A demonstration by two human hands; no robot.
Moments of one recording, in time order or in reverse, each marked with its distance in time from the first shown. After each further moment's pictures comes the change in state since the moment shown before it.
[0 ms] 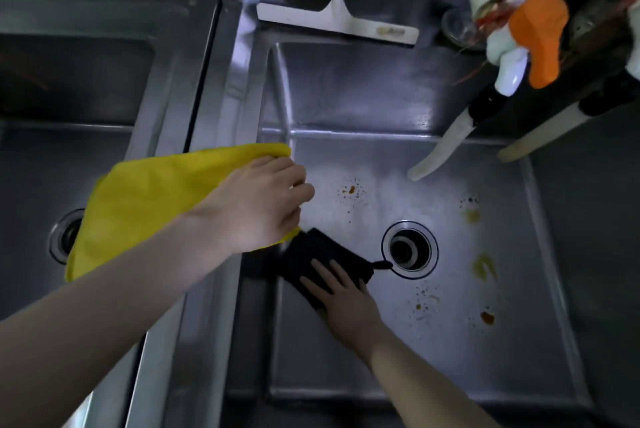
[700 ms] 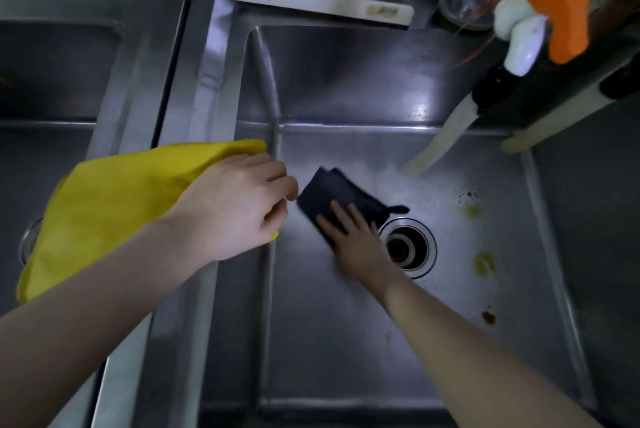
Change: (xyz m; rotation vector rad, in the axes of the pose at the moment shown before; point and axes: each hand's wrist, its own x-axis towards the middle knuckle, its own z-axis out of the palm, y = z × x) left_hand 0.001 -0.002 0.010 -0.095 0.074 -0.063; right_hand 0.064 0.061 -0.044 -0.036 0.151 0.100
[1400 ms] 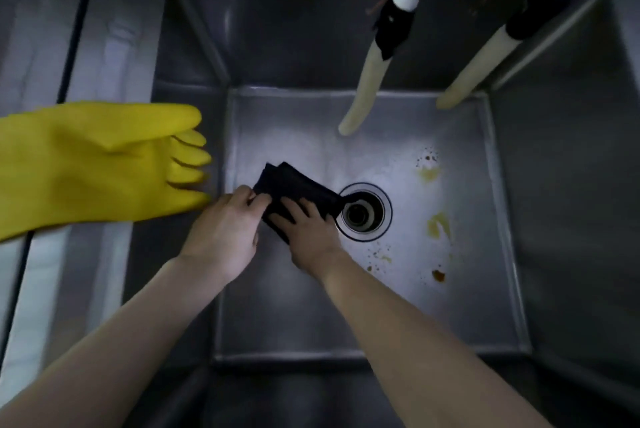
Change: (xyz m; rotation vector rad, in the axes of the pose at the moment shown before) left_hand -0.009 0.085 0.083 -0.049 -0.345 -0.431; right_hand -0.043 -0.012 0.000 0.033 -0.095 -0.079
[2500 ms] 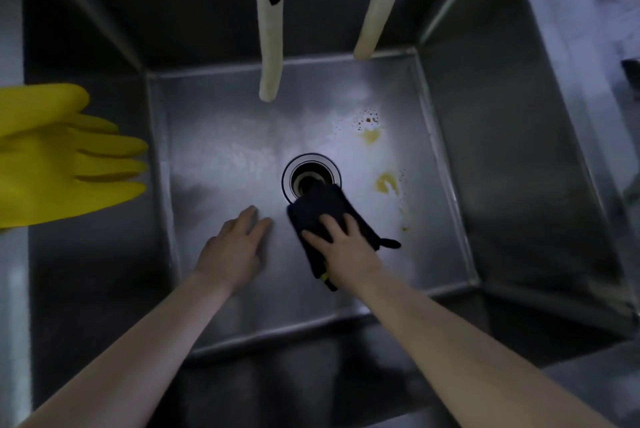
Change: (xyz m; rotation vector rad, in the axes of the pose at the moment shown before) left_hand 0.006 0.046 0.097 -0.133 -0.291 0.090; right_hand -0.121 0.074 0.031 0.045 -0.121 0.232
